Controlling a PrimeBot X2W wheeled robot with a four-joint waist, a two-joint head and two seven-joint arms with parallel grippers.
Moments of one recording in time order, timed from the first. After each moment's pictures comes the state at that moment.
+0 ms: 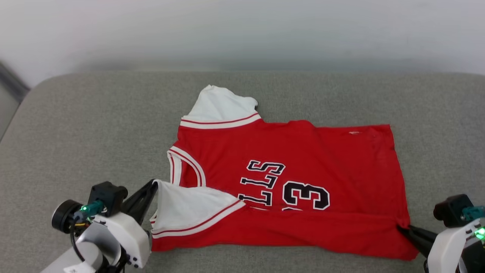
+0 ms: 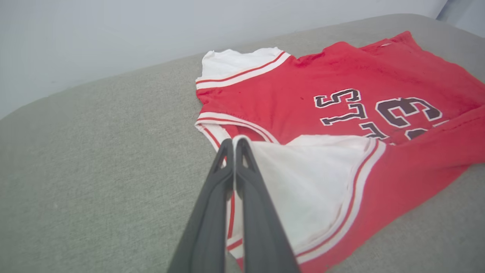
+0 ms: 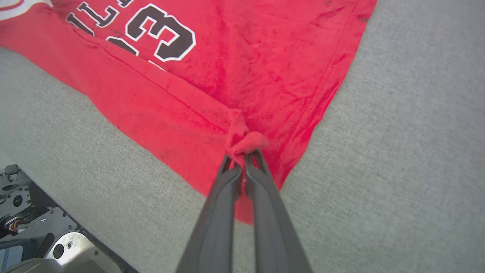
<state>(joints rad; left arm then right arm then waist) -0.32 0.70 -0.75 0.18 -0.75 0.07 -0.17 -0.08 -0.75 0.46 0.07 0.71 0.13 0.29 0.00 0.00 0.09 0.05</state>
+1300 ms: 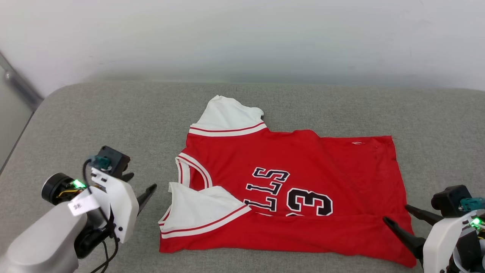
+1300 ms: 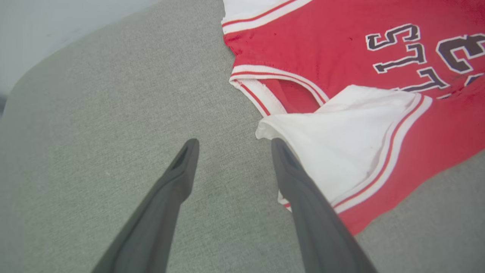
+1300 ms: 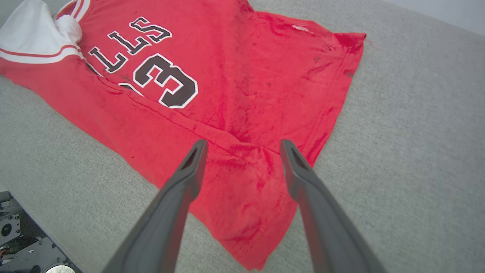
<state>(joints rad) -0.57 0.68 -0.84 0.45 -0.78 -0.11 0.12 -0.19 -0.72 0.55 0.19 0.74 0.13 0.18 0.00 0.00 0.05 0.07</state>
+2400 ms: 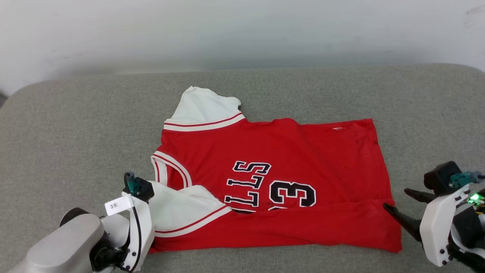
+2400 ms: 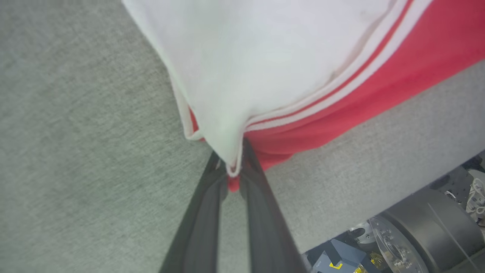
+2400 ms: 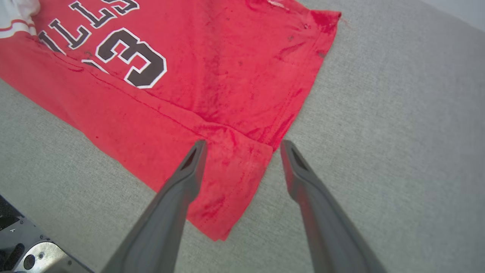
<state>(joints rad) -0.62 0.68 -1.06 0.48 -1.03 -0.13 0.69 -0.28 -0.73 0.56 0.13 0.70 0.13 0.33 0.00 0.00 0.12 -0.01</state>
